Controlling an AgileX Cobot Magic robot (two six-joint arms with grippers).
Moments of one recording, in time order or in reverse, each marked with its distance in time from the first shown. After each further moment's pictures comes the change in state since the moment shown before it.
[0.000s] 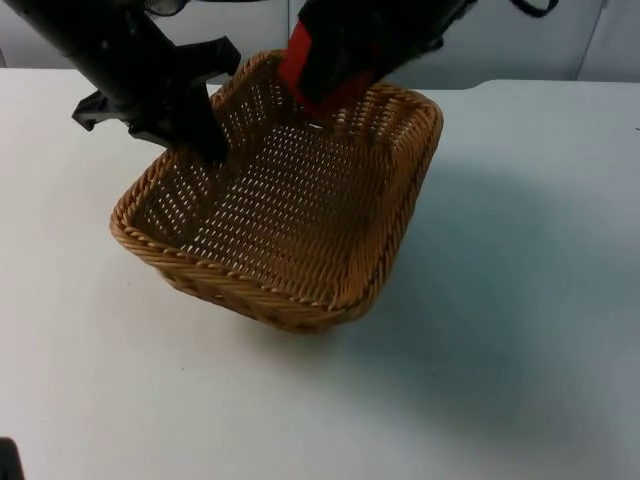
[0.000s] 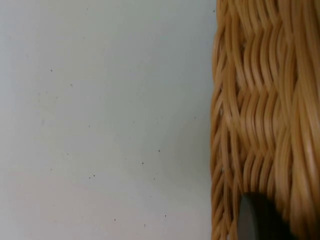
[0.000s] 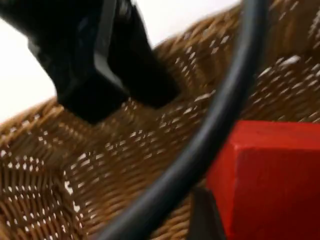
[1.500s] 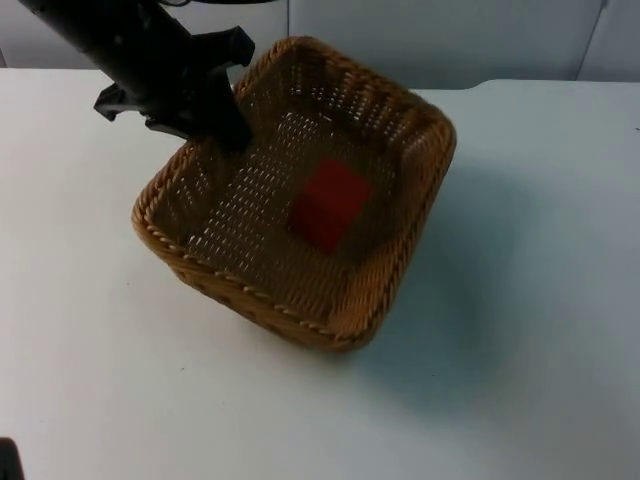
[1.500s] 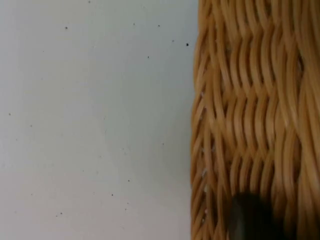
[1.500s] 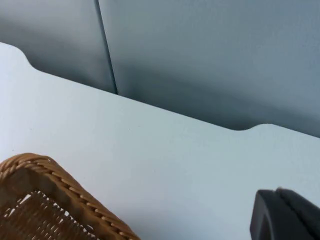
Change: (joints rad) right arm -0.202 0.025 -0.579 -0.450 0.245 0.414; left arm -0.008 0.000 0.000 -0.081 -0.024 0.100
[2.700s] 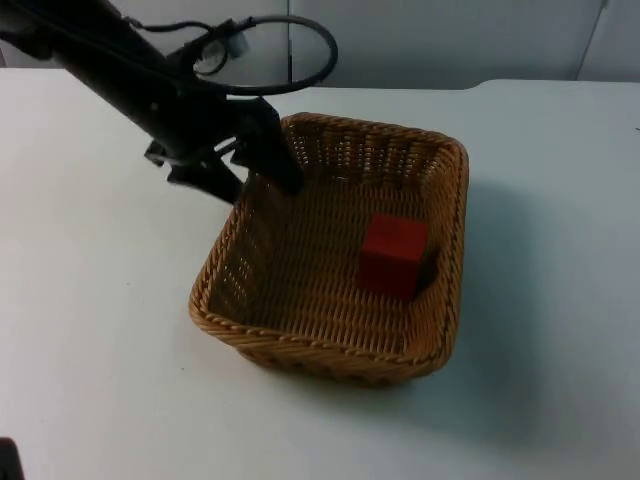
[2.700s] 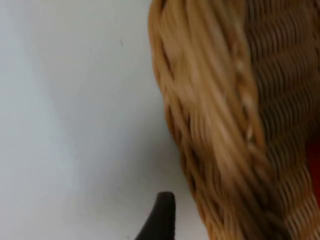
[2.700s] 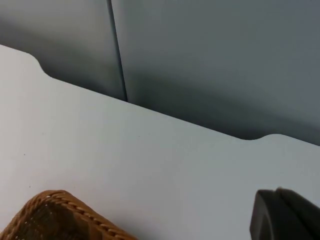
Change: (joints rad) right arm 0.000 0.000 0.000 0.032 -0.018 -0.029; left arm -0.023 0.175 -0.094 -0.099 0.046 0.228
